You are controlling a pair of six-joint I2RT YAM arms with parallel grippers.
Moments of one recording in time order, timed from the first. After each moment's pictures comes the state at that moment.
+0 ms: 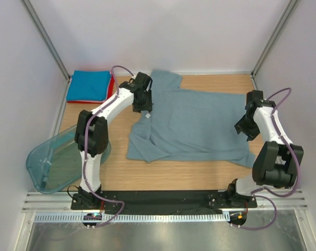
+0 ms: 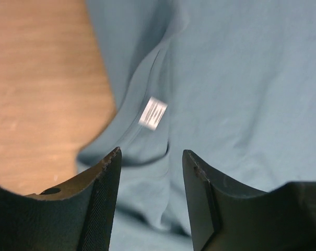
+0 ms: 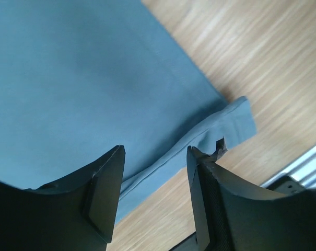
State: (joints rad) left arm -0.47 2.05 1.76 -0.81 -0.09 -0.47; right arm -0.19 1.50 1.16 -1.00 0.30 0.66
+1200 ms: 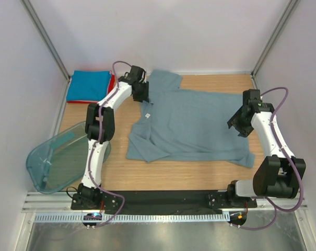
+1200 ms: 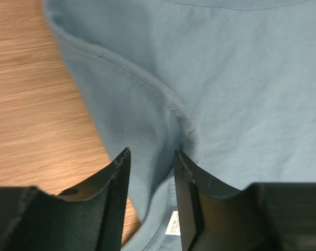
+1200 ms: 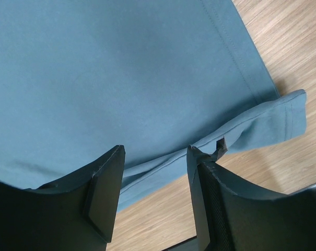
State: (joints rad) left arm -0.35 2.40 2.12 -0.70 0.08 -0.29; right arm -0.11 1.36 1.14 -0.95 0.15 0.66
